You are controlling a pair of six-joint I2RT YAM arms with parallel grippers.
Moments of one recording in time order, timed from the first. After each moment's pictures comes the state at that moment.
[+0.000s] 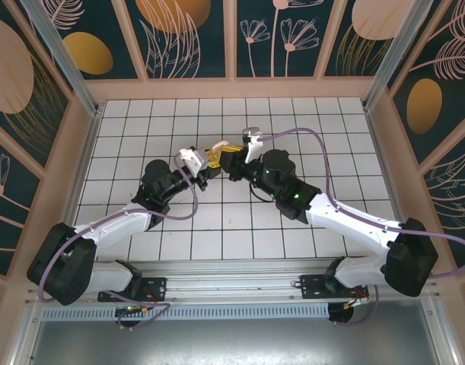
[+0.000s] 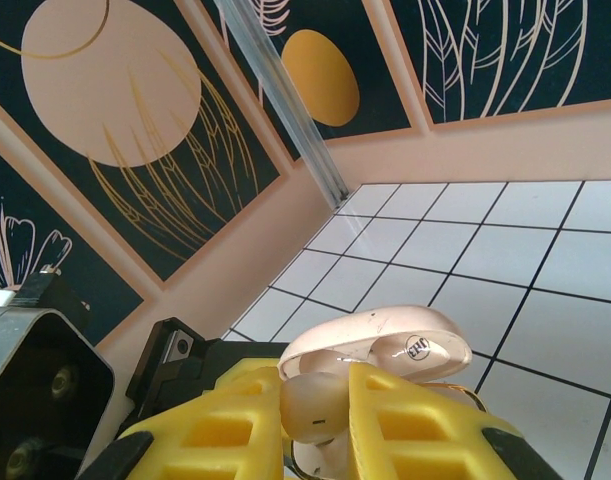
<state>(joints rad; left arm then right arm) -0.56 1.31 0.60 0.77 0.45 0.11 0.89 1.28 0.91 0.29 0.03 0.47</state>
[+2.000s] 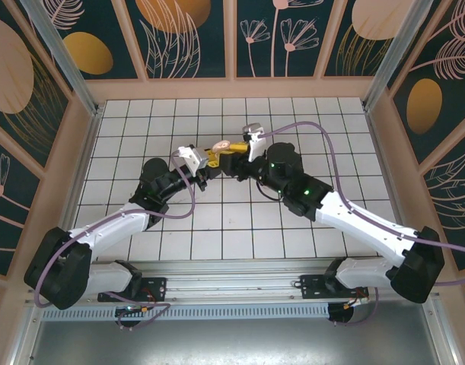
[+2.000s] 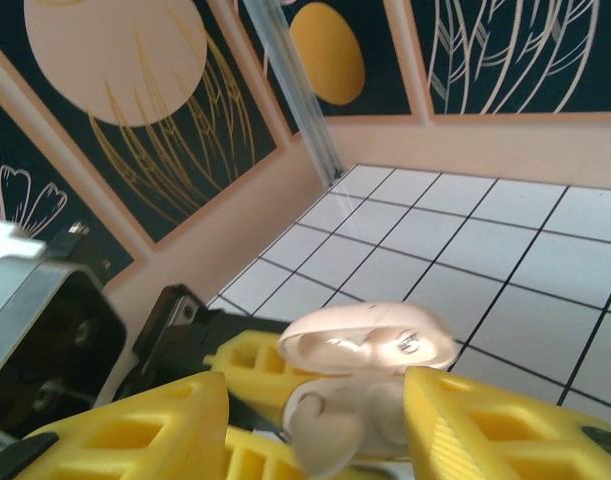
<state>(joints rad) -0.56 1.27 0.62 0.73 0.50 0.06 0.87 1.22 1.01 0.06 -0.02 0.36</state>
